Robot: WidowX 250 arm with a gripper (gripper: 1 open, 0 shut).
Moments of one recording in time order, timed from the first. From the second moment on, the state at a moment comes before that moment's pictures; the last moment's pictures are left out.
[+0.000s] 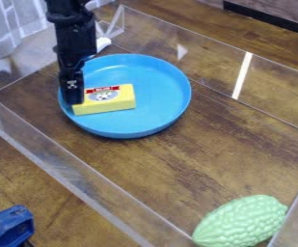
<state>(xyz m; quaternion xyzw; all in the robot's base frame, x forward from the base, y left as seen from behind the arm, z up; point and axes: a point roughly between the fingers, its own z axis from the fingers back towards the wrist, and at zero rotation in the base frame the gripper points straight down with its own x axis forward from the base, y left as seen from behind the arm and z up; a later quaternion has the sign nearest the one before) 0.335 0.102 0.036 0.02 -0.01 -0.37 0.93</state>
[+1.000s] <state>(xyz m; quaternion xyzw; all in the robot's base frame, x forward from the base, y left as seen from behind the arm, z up) 0.314 0.080 0.036 0.01 0.00 -0.34 0.94</state>
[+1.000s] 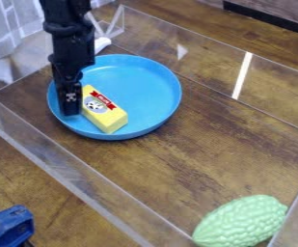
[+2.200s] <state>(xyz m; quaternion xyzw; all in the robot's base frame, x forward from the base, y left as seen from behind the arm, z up) 0.349 0.049 0.097 0.03 -0.05 -0.31 0.95</state>
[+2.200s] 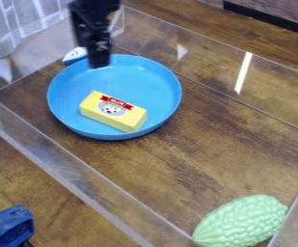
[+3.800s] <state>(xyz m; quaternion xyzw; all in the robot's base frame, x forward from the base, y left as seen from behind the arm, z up) 0.363 0.041 0.041 0.04 -0.11 -0.41 0.90</state>
